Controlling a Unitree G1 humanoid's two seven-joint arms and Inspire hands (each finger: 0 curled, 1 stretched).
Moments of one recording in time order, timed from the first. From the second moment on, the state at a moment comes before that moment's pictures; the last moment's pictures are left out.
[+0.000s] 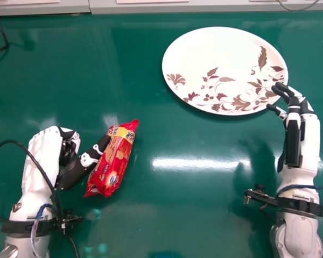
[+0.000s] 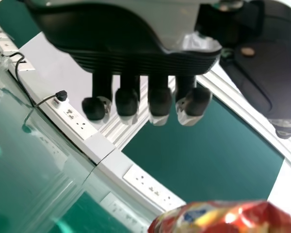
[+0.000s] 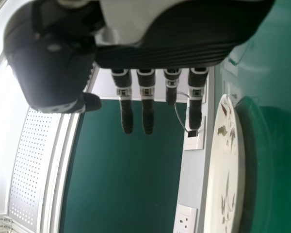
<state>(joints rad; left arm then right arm) 0.39 0.28 0.00 -0.44 0.69 -0.21 0.24 0.19 -0.04 -0.15 -0.33 -0.11 -0.28 -0.11</state>
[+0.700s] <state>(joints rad) 0.50 0.33 0.03 -0.61 0.68 -0.09 -0.03 0.21 -0.04 -0.14 -0.32 -0.13 -0.29 -0.11</state>
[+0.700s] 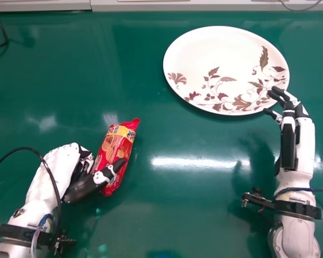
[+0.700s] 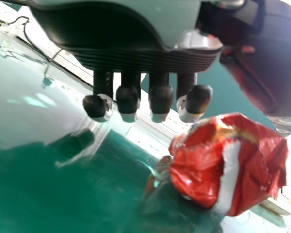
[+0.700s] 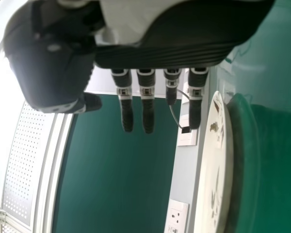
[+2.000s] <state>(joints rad) 0.25 0.06 0.20 -0.18 0.55 -0.81 0.60 0.20 -0.04 -0.15 -0.32 -0.12 -0.28 -0.11</state>
